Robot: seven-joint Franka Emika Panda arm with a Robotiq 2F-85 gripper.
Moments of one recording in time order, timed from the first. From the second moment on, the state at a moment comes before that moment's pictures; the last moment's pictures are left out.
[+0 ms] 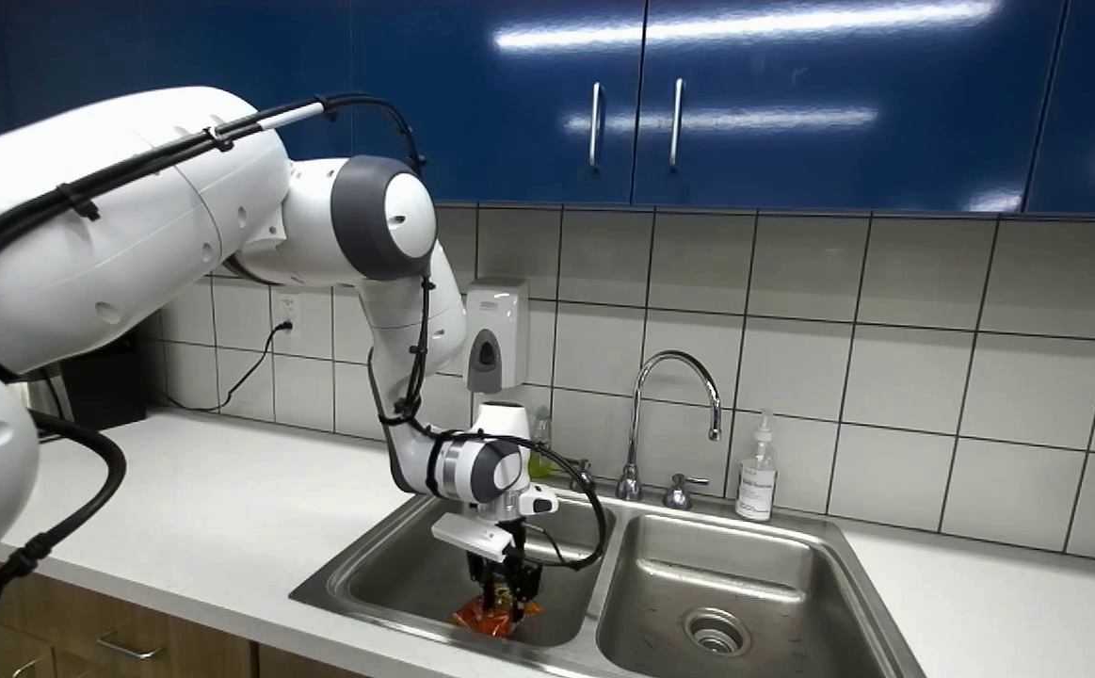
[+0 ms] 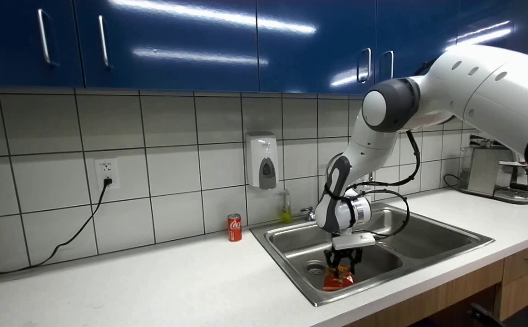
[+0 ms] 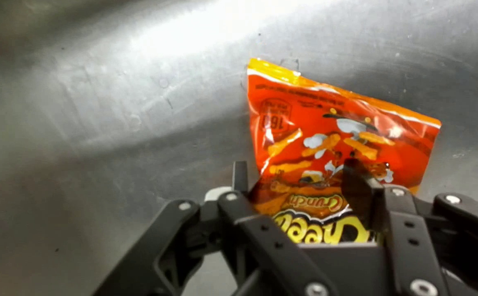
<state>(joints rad) -0.04 0.97 -0.12 -1.74 0.04 2.69 0.10</state>
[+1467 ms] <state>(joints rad) -0.03 0.92 -0.10 -1.73 0.04 2.69 0.10</state>
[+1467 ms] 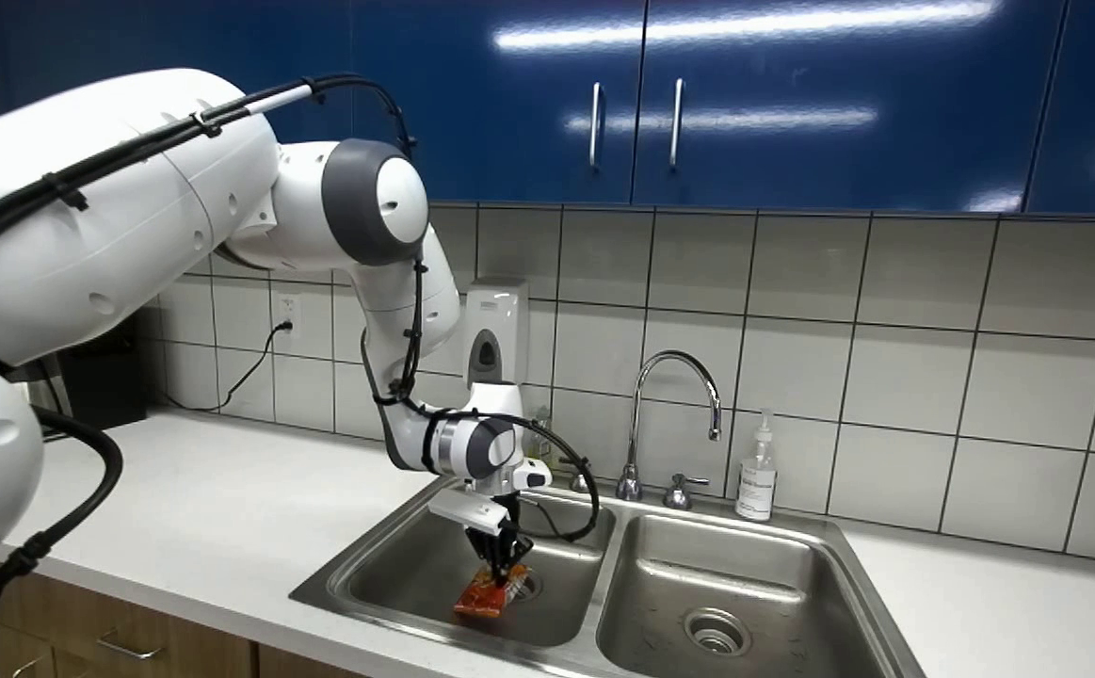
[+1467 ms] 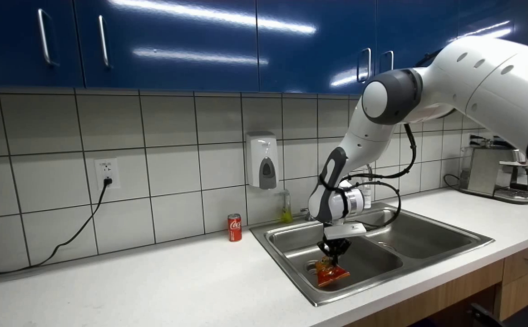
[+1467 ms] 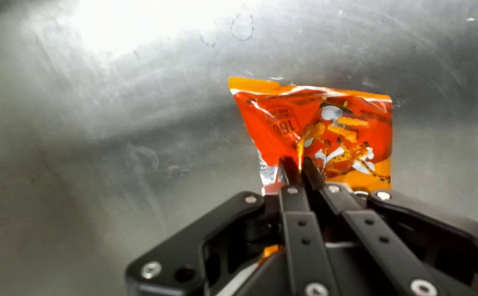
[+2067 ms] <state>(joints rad) -0.03 0.72 -0.09 -1.83 0.04 2.68 0.10</state>
